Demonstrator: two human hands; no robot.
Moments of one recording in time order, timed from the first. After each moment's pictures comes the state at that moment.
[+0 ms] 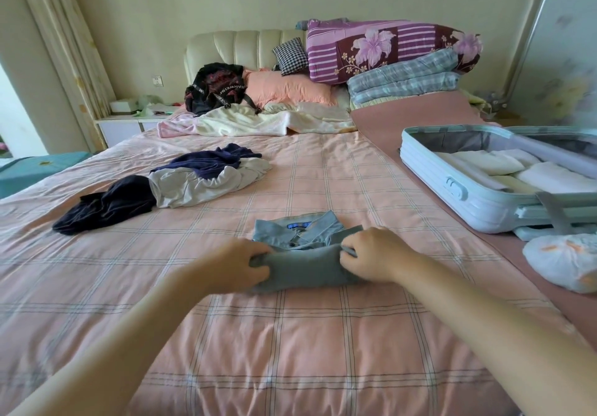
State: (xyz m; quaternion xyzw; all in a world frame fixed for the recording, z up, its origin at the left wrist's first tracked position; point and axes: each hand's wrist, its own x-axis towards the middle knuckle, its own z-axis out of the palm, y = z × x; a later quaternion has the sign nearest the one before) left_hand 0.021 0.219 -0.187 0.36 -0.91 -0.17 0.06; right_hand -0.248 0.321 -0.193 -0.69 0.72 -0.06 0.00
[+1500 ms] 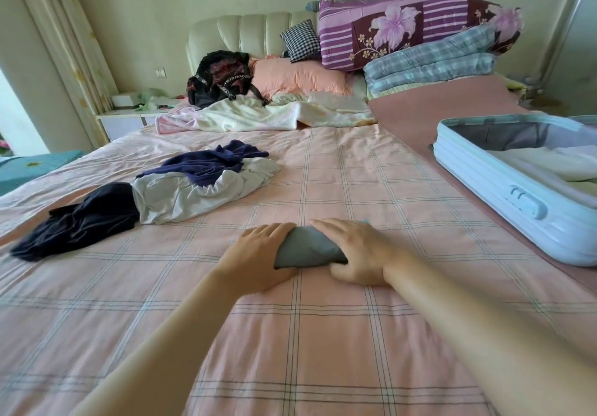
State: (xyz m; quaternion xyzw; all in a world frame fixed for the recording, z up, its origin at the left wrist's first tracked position) left_hand -0.044 0.095 -0.237 0.33 -0.94 0.01 0.12; right_hand -0.274 0.178 -0.234 -0.77 0.63 -0.11 0.03
